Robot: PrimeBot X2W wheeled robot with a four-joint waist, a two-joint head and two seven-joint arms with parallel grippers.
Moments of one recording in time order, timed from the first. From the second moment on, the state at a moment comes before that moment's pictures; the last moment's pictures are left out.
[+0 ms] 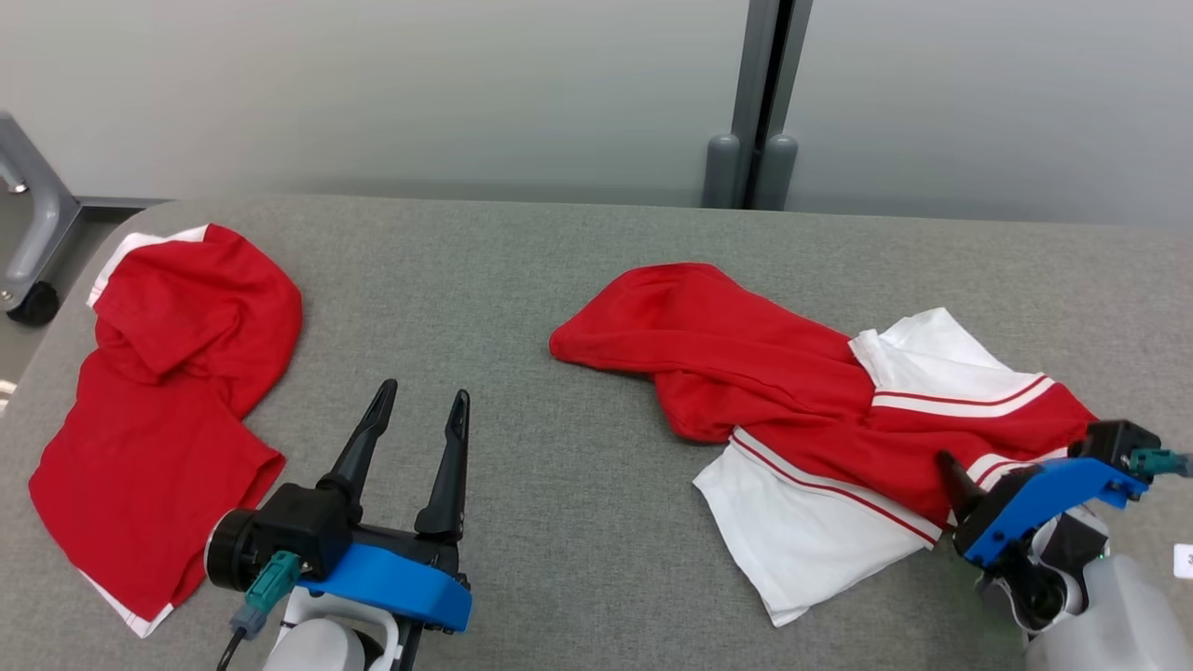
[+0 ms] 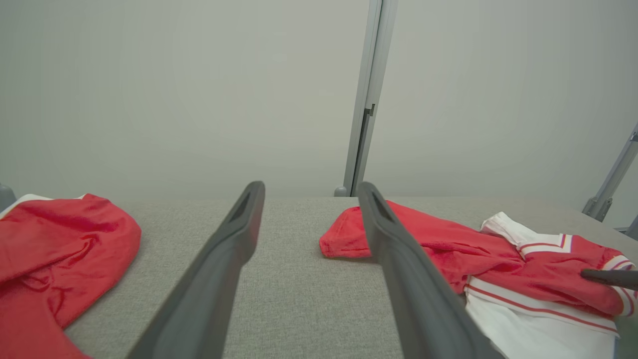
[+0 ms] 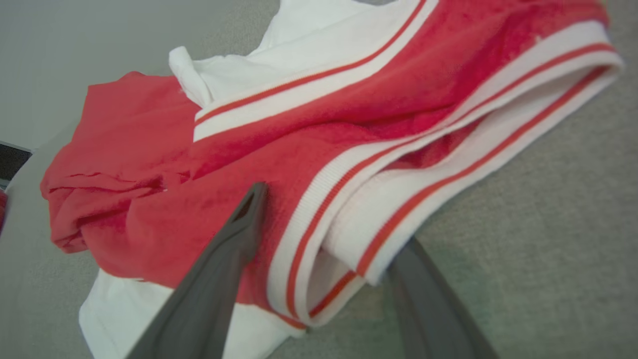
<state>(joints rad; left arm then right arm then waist) -0.16 0.19 -0.35 0.22 -0.35 -0.04 -0.25 -0.43 -0.05 -0.34 0.79 0.35 0.13 0.28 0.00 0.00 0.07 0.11</state>
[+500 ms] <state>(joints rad) -0.21 0.17 -0.38 0.22 -0.35 -0.05 -0.25 -0.67 -0.11 -0.38 0.71 -0.09 0.13 0.12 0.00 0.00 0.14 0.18</state>
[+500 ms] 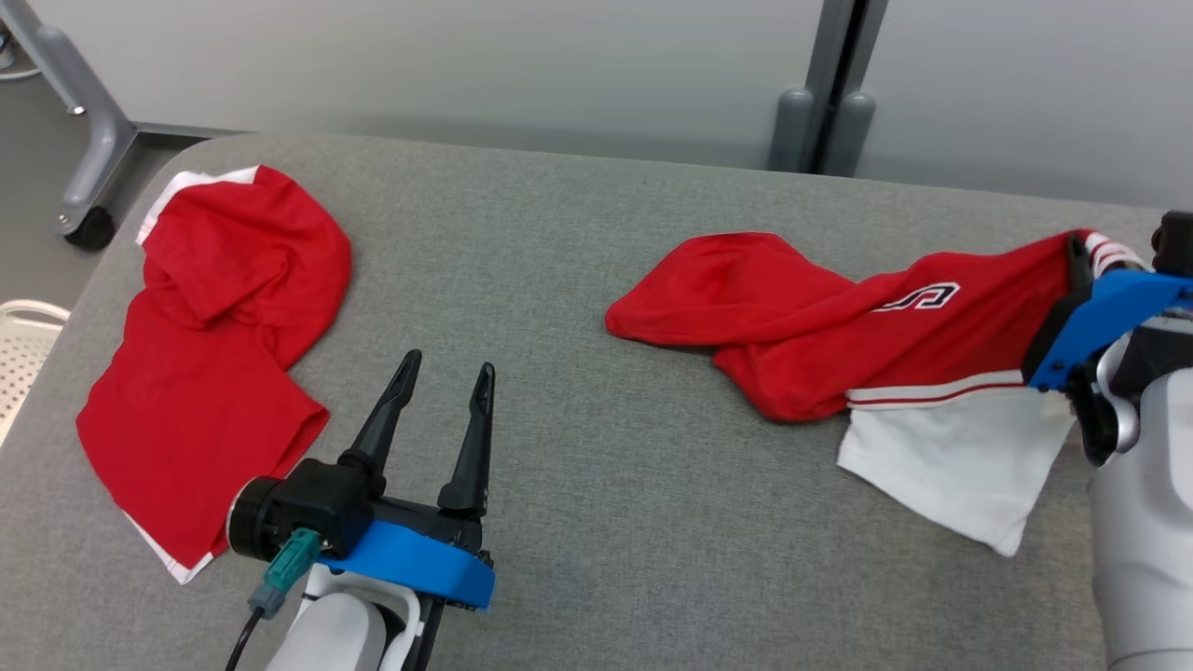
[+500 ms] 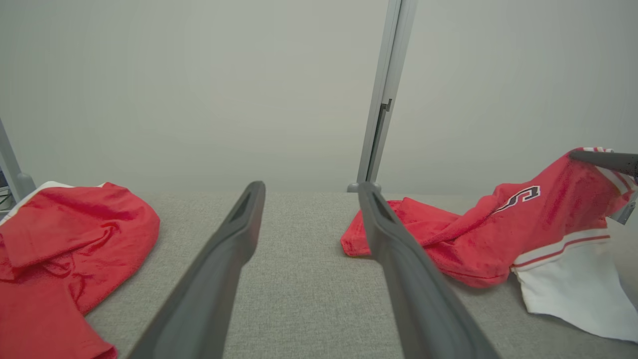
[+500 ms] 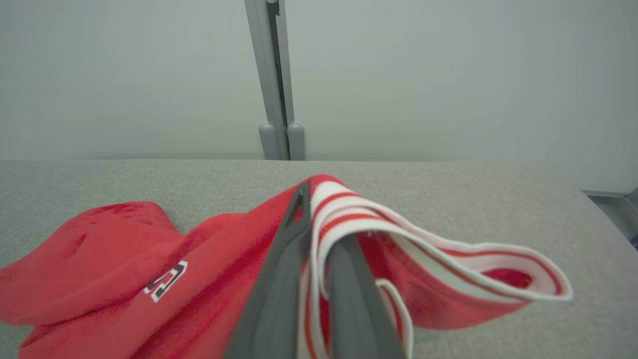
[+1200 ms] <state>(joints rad) -0.22 0.16 -0.37 0.24 -0.35 -0.06 -0.26 -0.70 -0.15 -0.36 0.93 -0.01 0.13 -0.01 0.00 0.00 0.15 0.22</state>
